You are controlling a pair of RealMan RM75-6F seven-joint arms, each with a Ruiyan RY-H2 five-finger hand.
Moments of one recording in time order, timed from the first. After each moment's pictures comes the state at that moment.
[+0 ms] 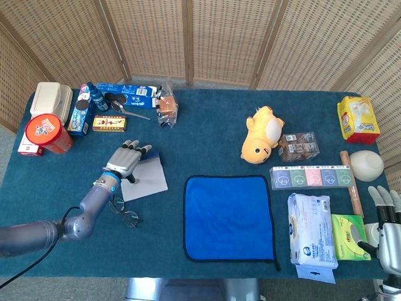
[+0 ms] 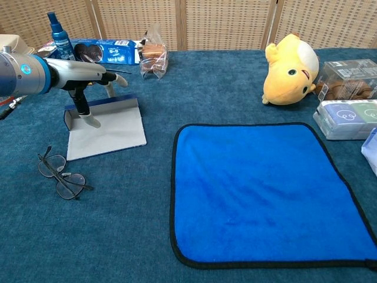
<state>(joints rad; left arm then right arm) -1.01 -1.44 -0.09 -1.43 0.55 0.73 0.56 -0.07 -1.13 0.09 -1.76 -1.52 1.68 -0.12</state>
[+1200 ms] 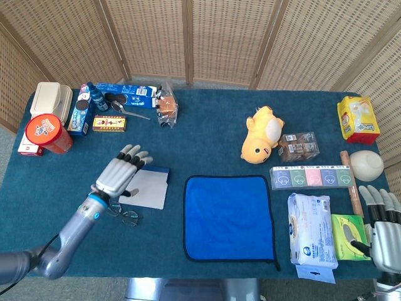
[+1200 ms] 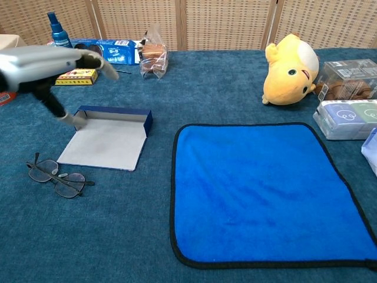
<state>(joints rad) -0.77 -1.34 0.02 -1.68 1.14 1.11 0.34 -0.05 -1.15 0.09 -1.74 -1.54 1.65 -0.10</state>
